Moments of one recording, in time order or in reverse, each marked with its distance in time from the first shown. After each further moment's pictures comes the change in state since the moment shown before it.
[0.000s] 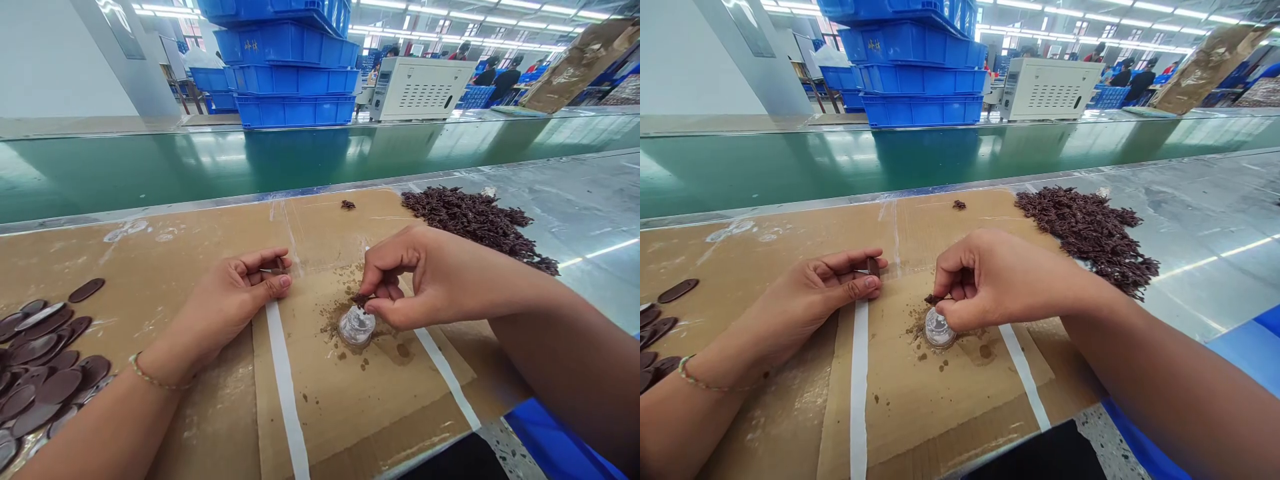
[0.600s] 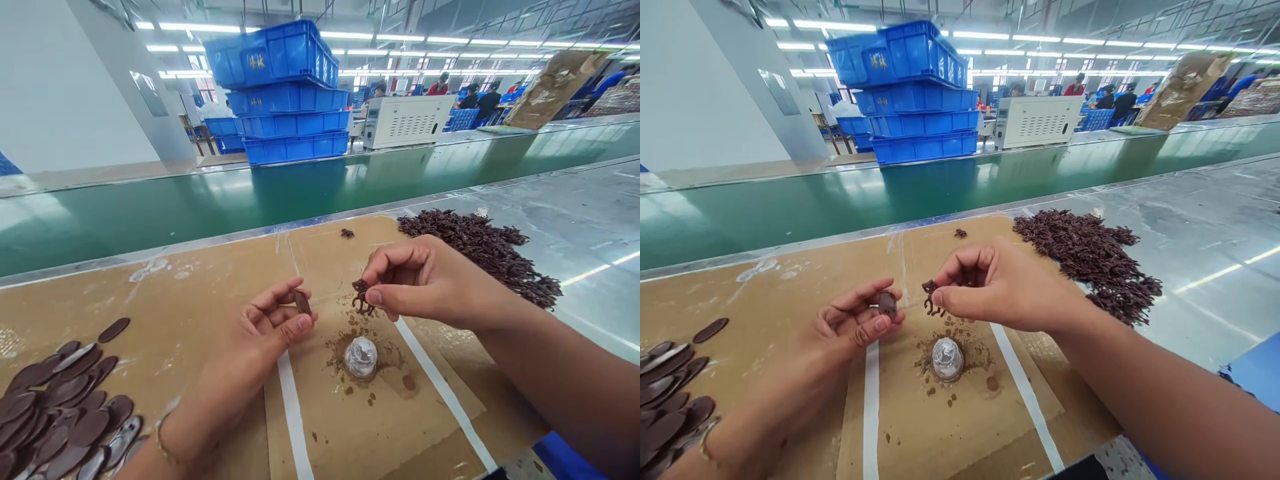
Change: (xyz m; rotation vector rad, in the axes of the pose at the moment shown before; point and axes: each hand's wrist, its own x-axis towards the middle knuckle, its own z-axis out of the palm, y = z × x) left_hand -0.019 0.006 0.018 -0.265 -0.017 0.065; right_hand 0.007 0.002 -0.001 0.611 0.250 0.015
